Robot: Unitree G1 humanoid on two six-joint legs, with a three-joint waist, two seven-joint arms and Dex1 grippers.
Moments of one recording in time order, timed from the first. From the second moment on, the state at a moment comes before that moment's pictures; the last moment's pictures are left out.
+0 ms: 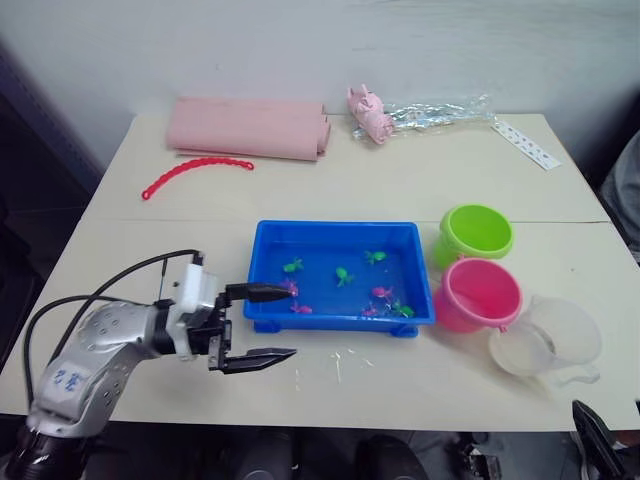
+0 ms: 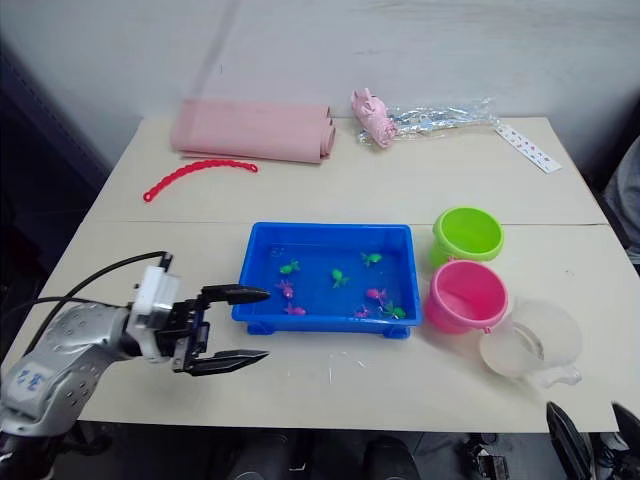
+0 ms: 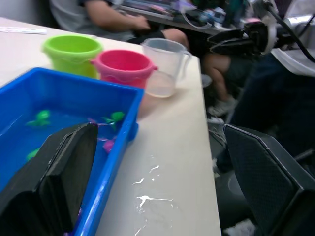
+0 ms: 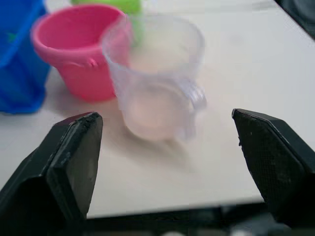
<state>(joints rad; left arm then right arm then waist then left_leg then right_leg) -0.16 0.74 0.01 -0.39 -0.68 0.36 -1.10 0.98 -0.13 -0.66 -0.56 0.72 0.06 0.56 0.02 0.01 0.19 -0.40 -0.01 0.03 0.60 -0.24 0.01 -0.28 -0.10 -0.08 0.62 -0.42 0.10</state>
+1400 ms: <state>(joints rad) -0.19 0.72 0.00 -0.39 -0.61 0.36 -1.11 0.43 -0.12 -0.58 -0.26 0.54 0.11 0.14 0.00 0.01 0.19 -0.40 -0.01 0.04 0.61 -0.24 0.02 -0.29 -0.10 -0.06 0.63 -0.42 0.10</state>
